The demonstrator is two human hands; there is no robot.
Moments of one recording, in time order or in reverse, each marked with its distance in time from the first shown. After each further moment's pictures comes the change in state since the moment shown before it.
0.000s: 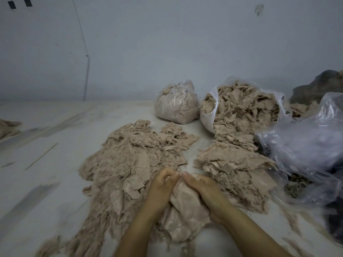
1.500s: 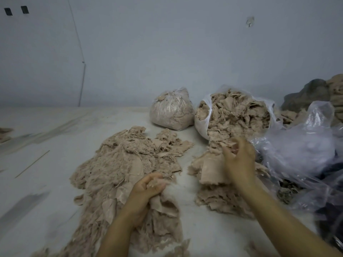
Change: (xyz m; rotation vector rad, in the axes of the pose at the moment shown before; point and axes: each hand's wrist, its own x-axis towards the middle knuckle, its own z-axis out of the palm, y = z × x) left_hand 0.013 -0.007 -0.031 -0.372 -0.043 -0.196; right_hand 0.022 -0.063 -0.076 -0.790 0.855 -0.336
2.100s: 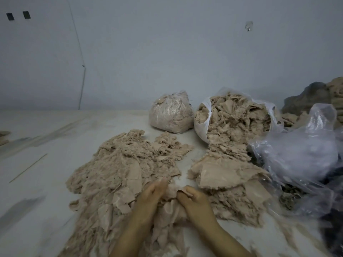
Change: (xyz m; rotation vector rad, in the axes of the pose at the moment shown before) left_hand -0.005 -0.011 0.025 0.235 0.045 0.046; right_hand -0.097 -0.010 0.060 0.540 -0.591 0.173
